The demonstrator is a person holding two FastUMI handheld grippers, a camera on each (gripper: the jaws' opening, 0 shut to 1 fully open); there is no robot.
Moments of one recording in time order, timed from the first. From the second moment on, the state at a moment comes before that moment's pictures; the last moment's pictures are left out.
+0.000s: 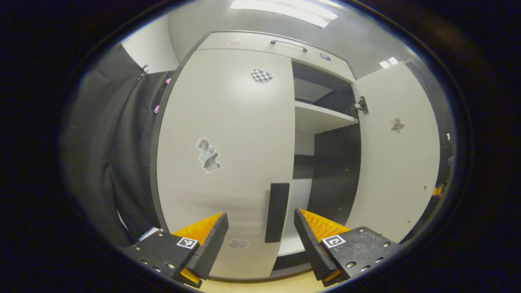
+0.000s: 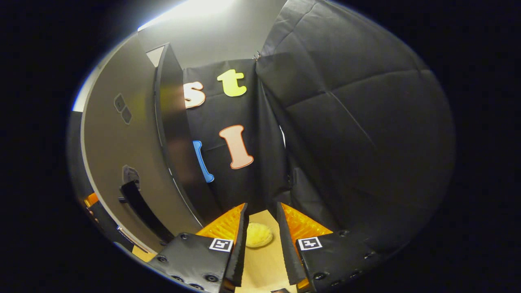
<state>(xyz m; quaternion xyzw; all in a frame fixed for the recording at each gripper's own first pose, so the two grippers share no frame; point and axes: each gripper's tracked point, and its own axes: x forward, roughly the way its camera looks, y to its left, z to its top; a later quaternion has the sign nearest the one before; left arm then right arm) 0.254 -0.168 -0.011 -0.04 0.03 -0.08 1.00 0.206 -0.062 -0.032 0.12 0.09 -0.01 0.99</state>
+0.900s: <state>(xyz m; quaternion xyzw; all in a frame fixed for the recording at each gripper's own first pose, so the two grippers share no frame) 0.327 -0.203 -0.029 0.00 0.07 0.00 1.00 0.254 -0.107 -0.084 0.06 0.12 -0.03 0.99</state>
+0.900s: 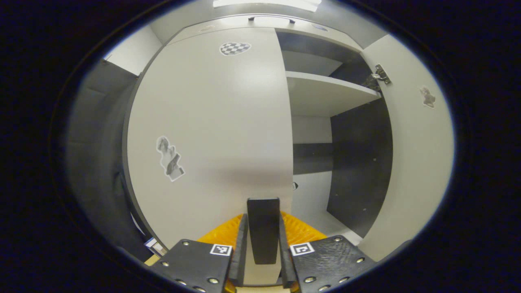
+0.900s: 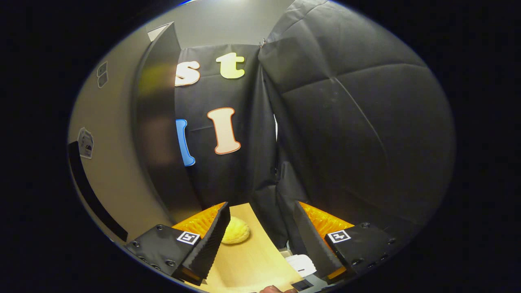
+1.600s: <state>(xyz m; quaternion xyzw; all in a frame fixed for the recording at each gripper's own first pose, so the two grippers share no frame) 0.311 -0.202 -0.034 -0.01 0.06 0.00 1.00 0.293 -0.061 -0.062 0.07 0.09 0.05 0.99</state>
